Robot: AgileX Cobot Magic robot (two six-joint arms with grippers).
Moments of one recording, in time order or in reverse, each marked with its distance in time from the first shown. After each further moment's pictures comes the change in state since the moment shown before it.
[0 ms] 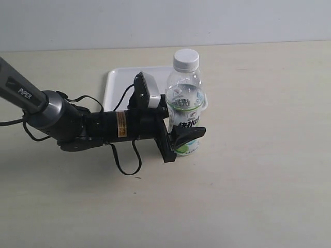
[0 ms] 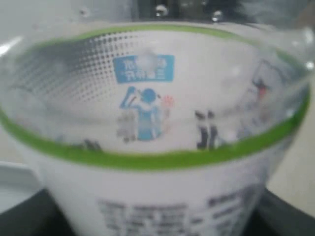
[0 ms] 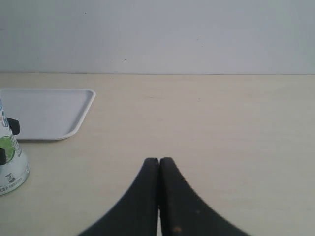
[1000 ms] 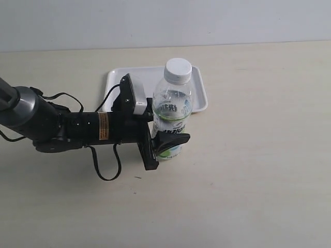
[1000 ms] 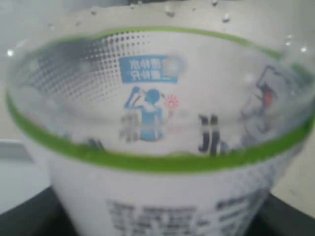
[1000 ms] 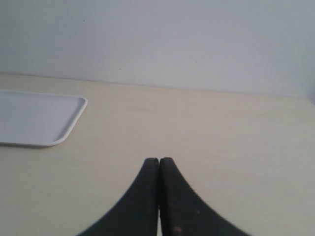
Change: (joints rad) left arm 0.048 -0.112 0.133 0.066 0.052 0.088; right arm 0.000 0.000 0.000 -0.041 -0.041 -0.038
